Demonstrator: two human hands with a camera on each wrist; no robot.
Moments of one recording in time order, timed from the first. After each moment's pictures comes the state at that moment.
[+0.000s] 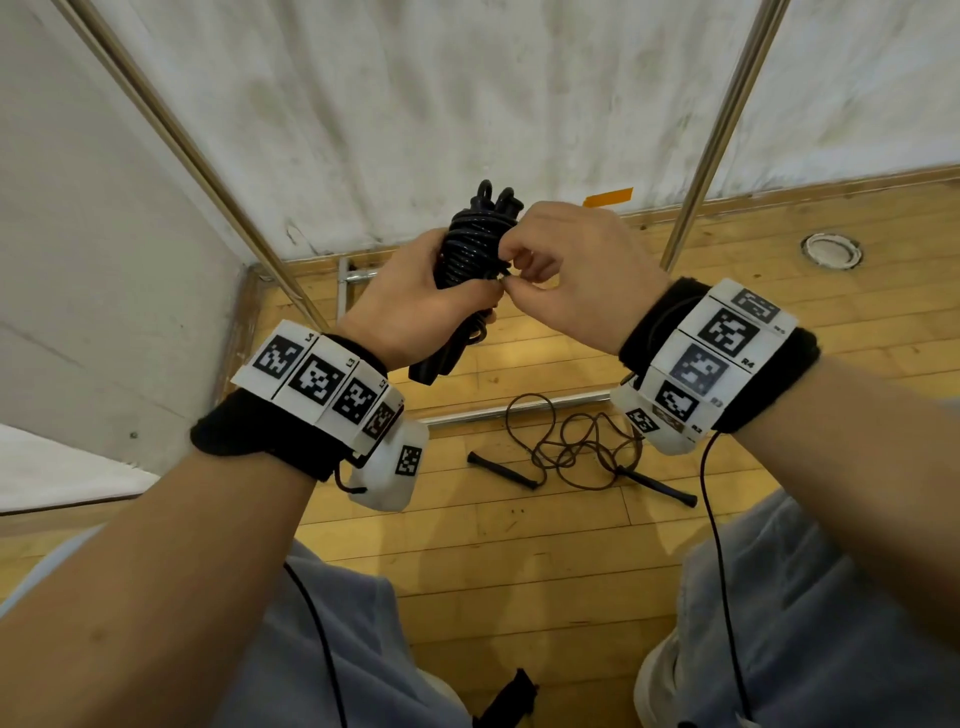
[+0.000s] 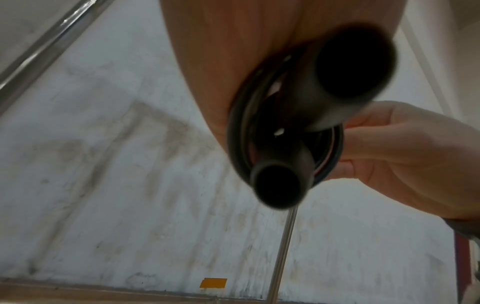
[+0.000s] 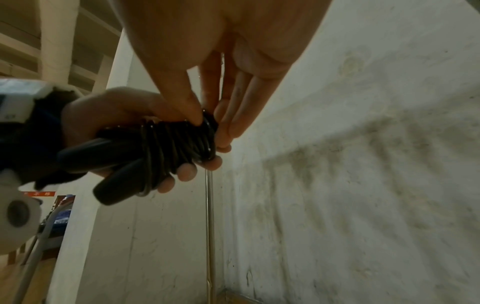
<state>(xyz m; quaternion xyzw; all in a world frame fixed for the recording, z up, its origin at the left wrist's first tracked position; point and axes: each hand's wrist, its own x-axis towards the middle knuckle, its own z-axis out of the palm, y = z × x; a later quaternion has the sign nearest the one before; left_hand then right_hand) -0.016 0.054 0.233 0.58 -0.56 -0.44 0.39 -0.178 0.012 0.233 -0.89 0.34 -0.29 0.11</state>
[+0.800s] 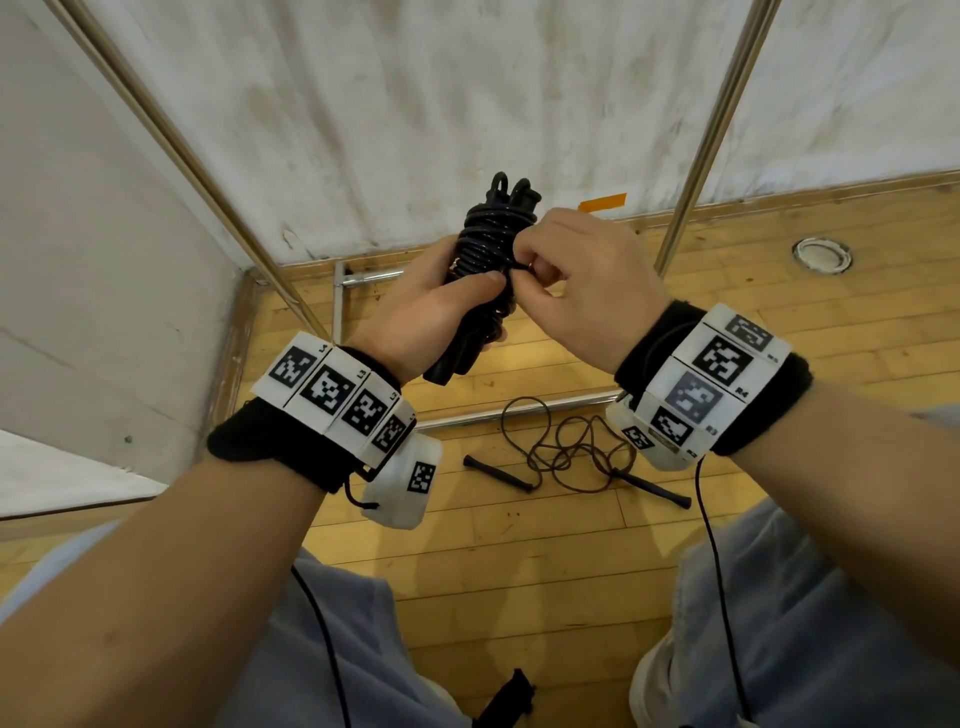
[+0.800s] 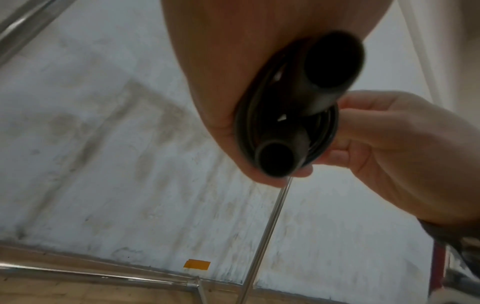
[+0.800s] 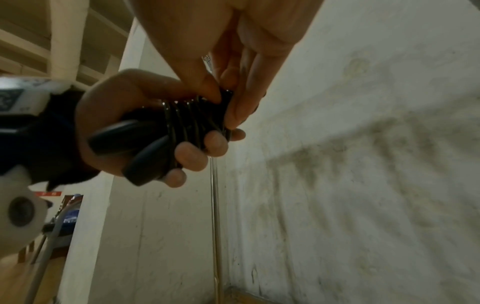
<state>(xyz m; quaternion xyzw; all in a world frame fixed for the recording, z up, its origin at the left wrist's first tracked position) -0.028 0.061 0.235 0.54 -0.53 -0.50 0.41 -0.182 0.025 0.230 -0.86 0.34 -0.38 0.07</state>
